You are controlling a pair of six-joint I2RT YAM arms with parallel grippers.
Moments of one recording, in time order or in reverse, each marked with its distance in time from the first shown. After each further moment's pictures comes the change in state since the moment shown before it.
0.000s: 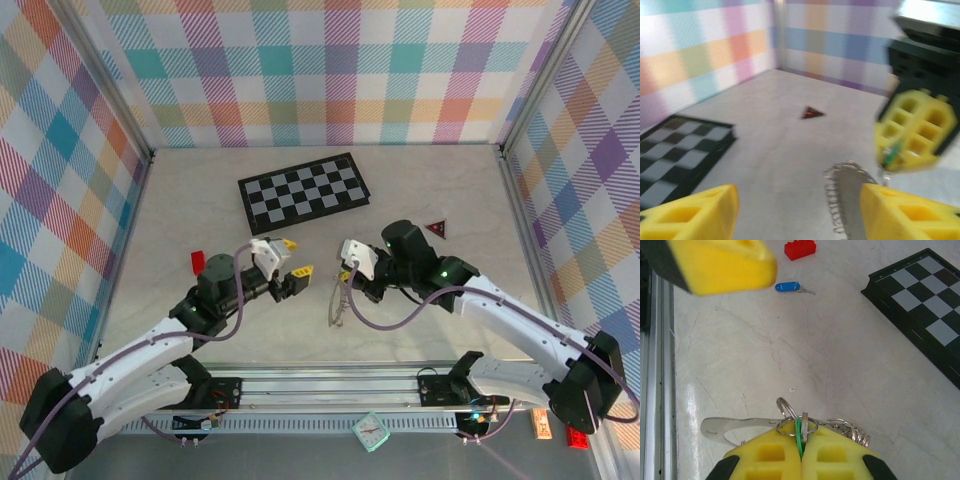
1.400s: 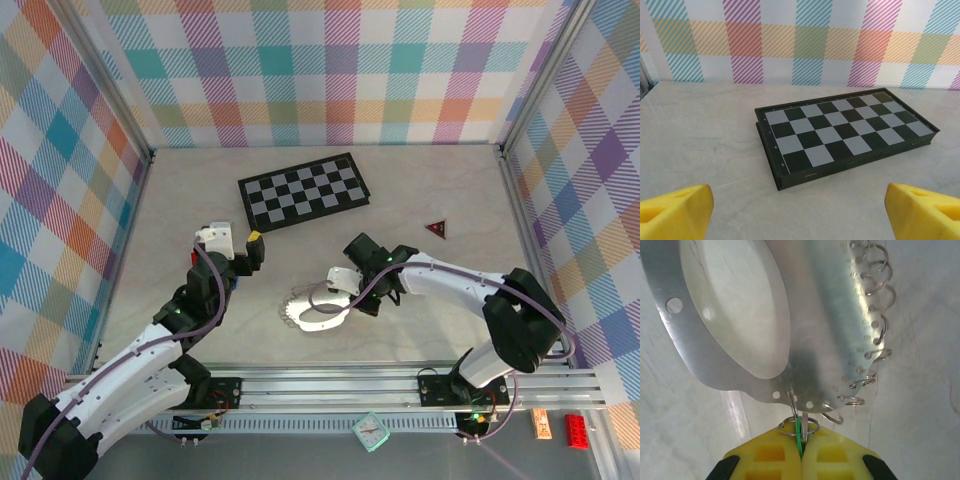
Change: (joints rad) left arm 0.087 -0.077 0.051 -0.275 -0.713 -0.248; right arm 0.046 0.404 0.047 -0.241 0.235 -0.092
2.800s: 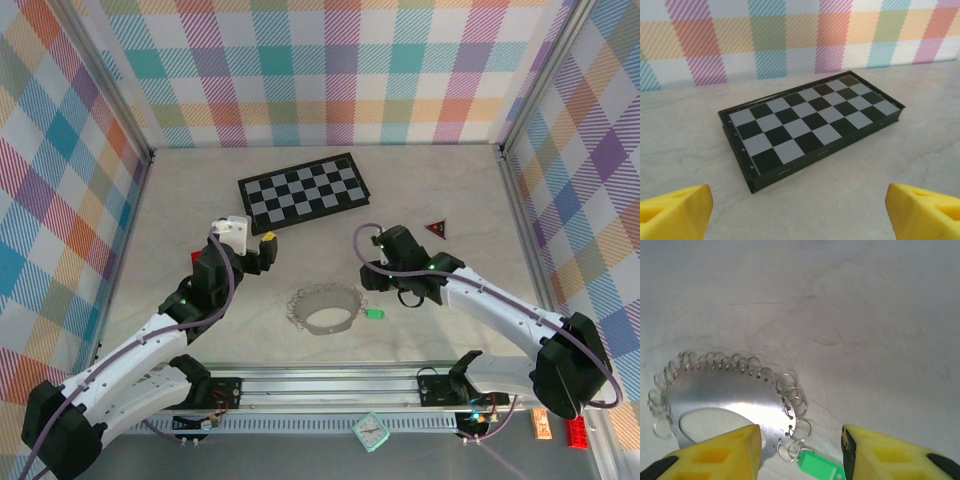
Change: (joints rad) left arm 0.005 0.097 0.064 -0.002 0.176 0.081; right arm -0.112 -0.316 -0.116 0.114 0.147 1.071
